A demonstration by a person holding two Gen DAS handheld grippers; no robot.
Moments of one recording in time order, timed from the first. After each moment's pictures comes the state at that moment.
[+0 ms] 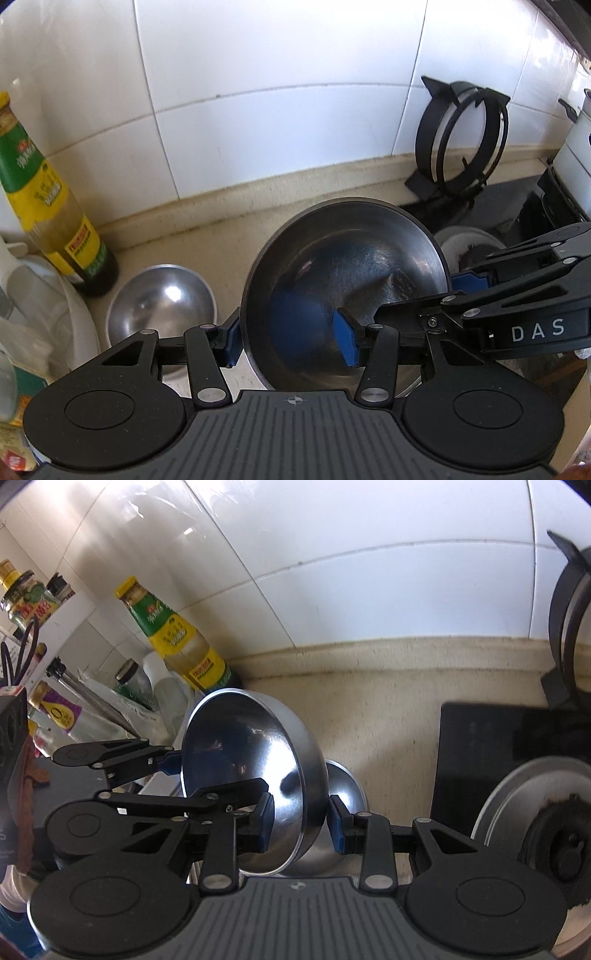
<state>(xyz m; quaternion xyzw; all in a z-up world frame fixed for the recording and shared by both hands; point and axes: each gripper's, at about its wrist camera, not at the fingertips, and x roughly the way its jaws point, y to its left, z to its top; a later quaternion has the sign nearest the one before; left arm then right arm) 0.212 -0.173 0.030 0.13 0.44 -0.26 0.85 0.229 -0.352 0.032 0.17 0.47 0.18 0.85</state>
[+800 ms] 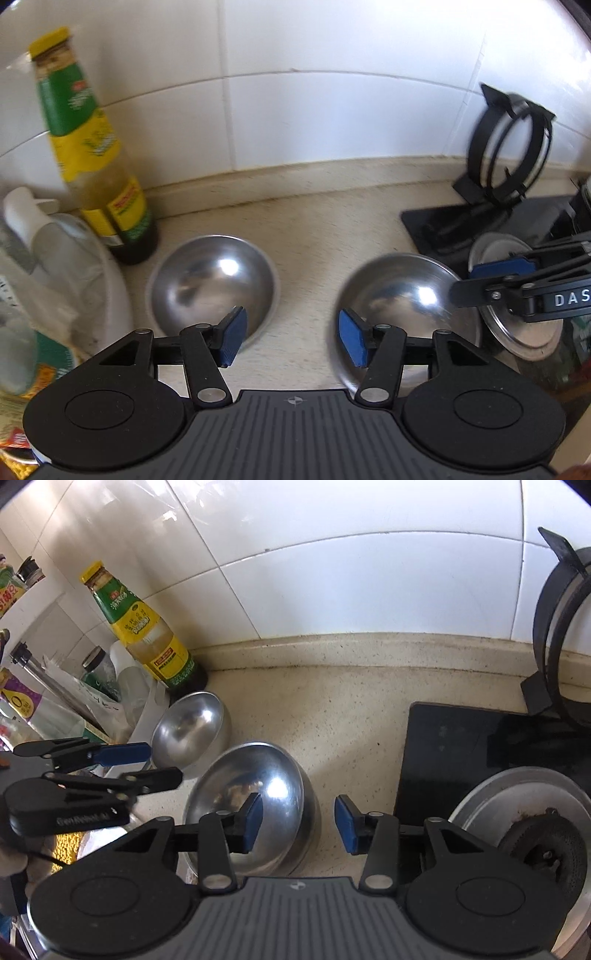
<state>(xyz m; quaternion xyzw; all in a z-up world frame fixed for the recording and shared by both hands) 0.227 -0.130 0.023 0.10 0.45 -0.20 0.86 0.243 -0.361 0.014 0.13 0.48 0.15 0.85</state>
